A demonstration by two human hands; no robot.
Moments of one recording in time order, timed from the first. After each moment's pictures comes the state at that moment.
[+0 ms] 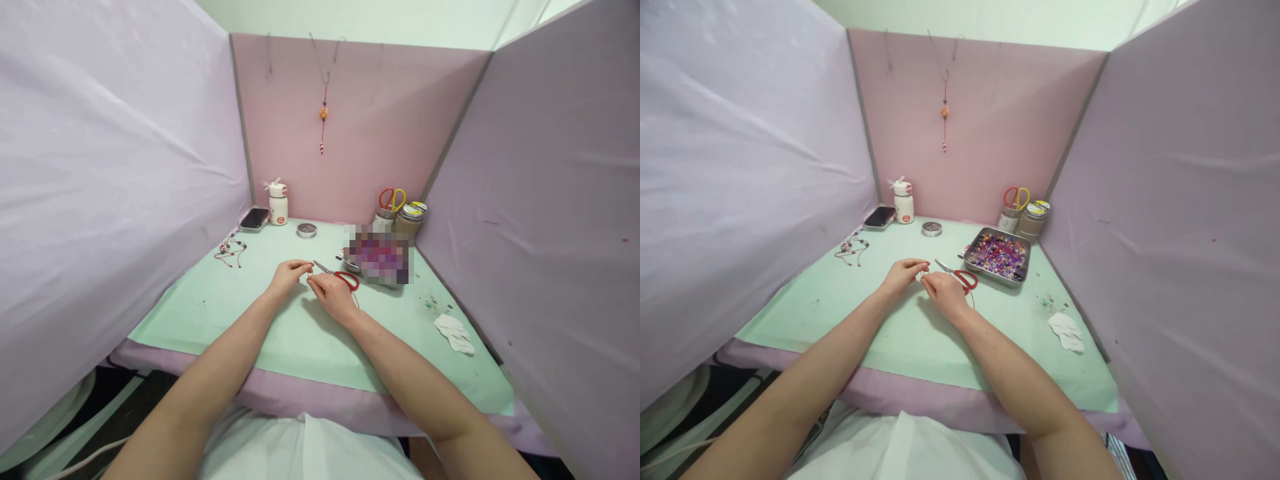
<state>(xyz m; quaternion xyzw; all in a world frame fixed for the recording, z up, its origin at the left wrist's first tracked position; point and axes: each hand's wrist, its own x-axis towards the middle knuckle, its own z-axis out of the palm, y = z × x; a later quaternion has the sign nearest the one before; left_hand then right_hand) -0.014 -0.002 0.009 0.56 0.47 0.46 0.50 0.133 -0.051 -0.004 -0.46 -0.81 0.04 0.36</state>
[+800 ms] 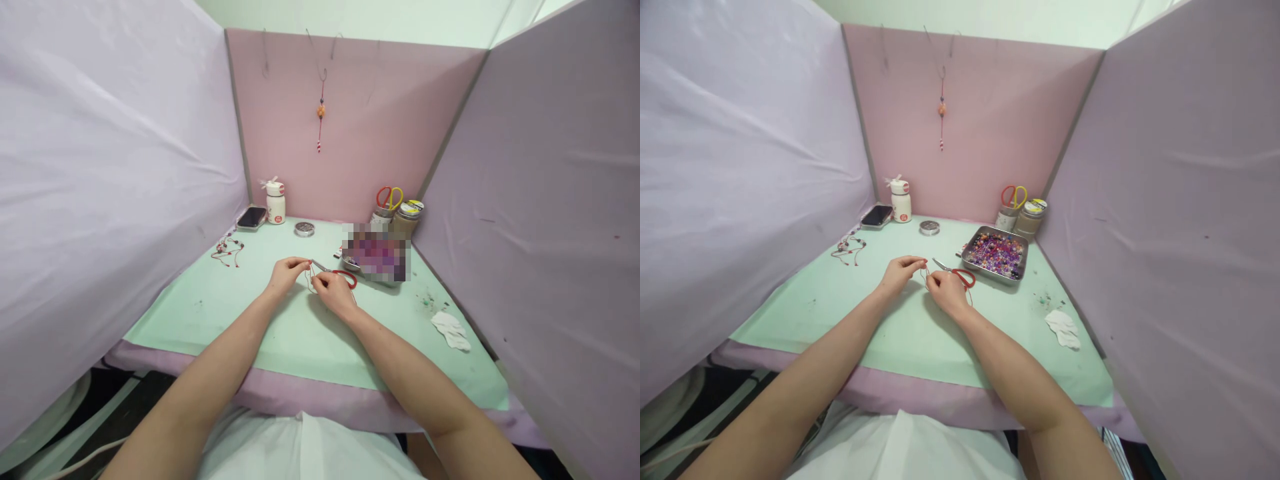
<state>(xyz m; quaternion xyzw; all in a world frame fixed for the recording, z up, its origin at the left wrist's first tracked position) -0.010 -0.007 0.018 0.57 0.45 0.50 0.47 0.135 -0.050 0.000 -0.55 -0.72 0.17 0.39</state>
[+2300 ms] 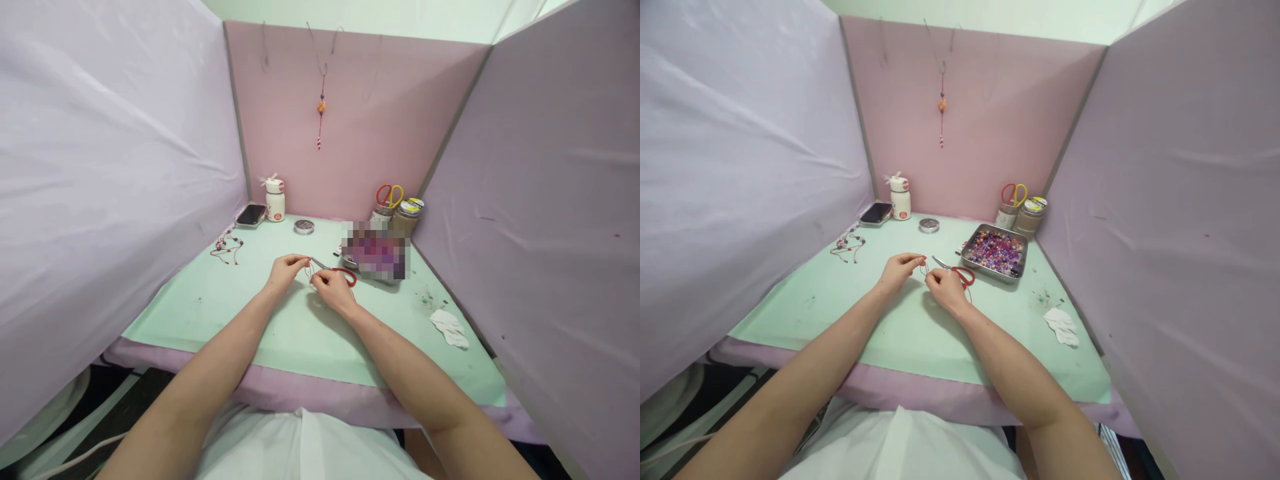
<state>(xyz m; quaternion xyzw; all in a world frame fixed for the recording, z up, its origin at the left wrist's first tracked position) -0.010 -0.007 0.018 0.57 0.45 0.50 0.46 0.135 -0.046 -0.005 -0.52 -0.70 0.23 0.43</state>
